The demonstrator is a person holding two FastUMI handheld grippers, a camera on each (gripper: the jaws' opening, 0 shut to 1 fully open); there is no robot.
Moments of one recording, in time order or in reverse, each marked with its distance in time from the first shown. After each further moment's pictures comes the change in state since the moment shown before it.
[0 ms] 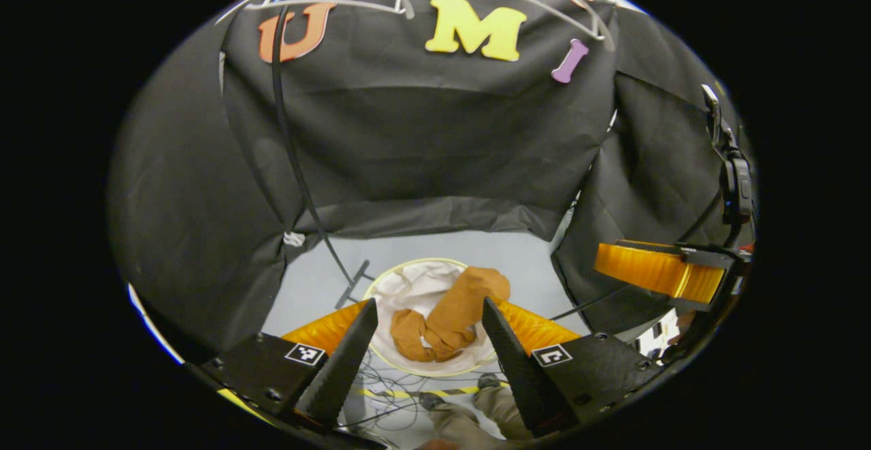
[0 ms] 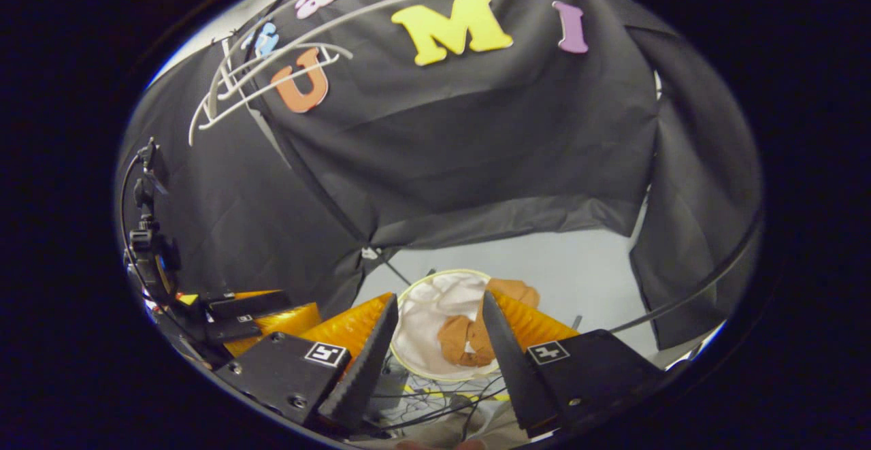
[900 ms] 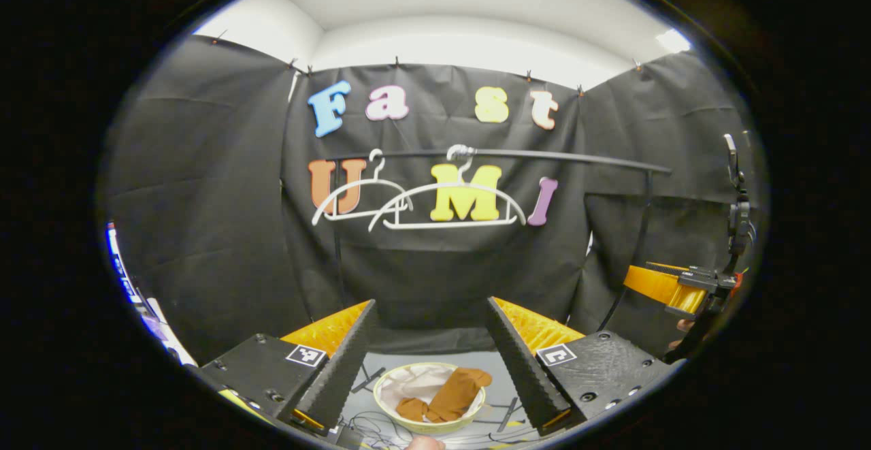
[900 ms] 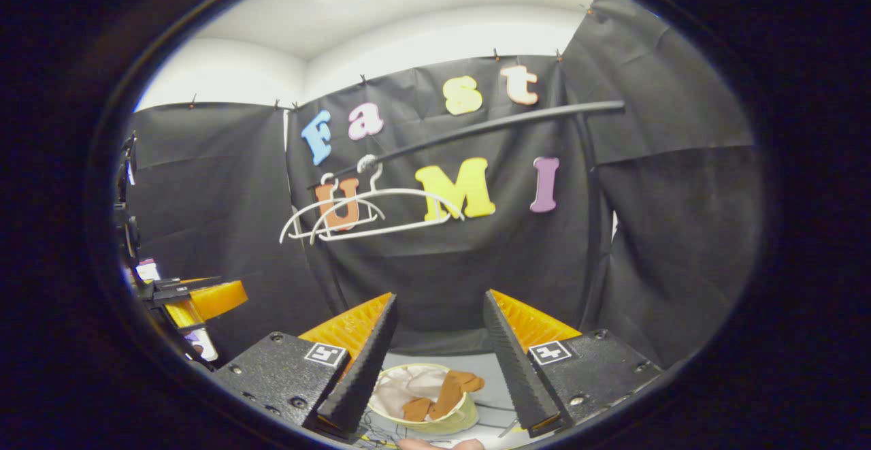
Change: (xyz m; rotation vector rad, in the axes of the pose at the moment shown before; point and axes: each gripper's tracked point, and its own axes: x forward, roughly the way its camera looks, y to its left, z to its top) left arm -0.268 -0.081 0.083 -0.004 -0.702 0.132; right arm -0.315 -0.025 0.074 -0.163 -0.639 0.032
